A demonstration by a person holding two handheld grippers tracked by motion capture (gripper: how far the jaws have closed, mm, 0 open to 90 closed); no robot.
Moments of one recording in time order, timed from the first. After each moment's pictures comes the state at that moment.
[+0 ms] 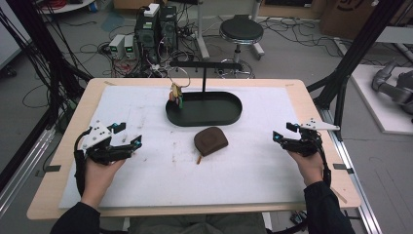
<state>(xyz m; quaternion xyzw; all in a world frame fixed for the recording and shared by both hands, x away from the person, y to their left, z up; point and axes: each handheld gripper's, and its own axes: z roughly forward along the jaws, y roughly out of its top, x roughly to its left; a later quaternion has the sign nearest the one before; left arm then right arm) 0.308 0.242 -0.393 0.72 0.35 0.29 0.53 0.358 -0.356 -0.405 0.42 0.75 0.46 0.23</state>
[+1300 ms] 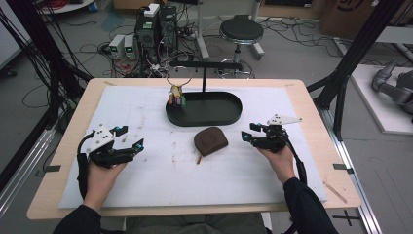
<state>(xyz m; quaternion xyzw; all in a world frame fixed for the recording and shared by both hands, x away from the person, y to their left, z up) 0.305 0.239 -0.401 0.72 0.35 0.29 0.52 0.381 -0.271 -0.415 0.35 0.78 0.50 0.13</state>
